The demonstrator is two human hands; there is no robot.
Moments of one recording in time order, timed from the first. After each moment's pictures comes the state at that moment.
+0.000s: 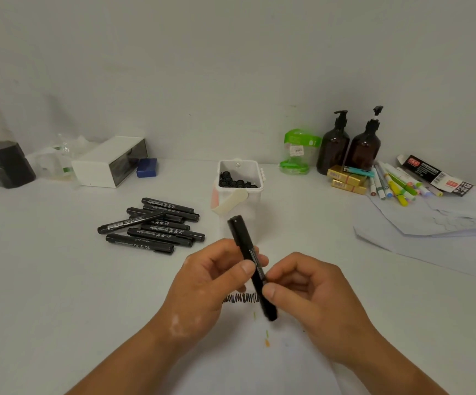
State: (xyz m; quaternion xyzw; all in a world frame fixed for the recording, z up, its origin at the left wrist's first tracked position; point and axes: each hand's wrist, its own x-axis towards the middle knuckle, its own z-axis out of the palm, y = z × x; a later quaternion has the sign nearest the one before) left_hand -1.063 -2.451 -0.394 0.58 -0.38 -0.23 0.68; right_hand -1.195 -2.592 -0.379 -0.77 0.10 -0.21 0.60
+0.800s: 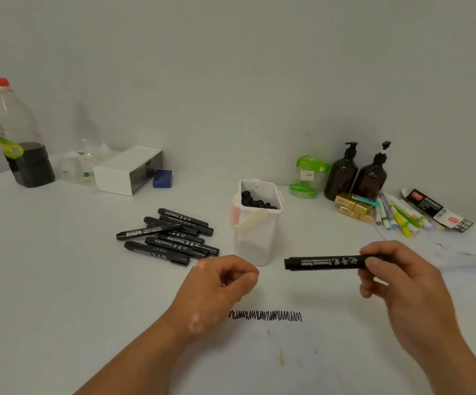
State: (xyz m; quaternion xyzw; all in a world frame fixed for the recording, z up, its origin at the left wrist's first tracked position) left_hand -1.039 -2.437 -0.389 0.71 -0.36 -0.16 0.58; right_hand -1.220 -2.661 -0.358 -0.72 0.17 -0.37 0.55
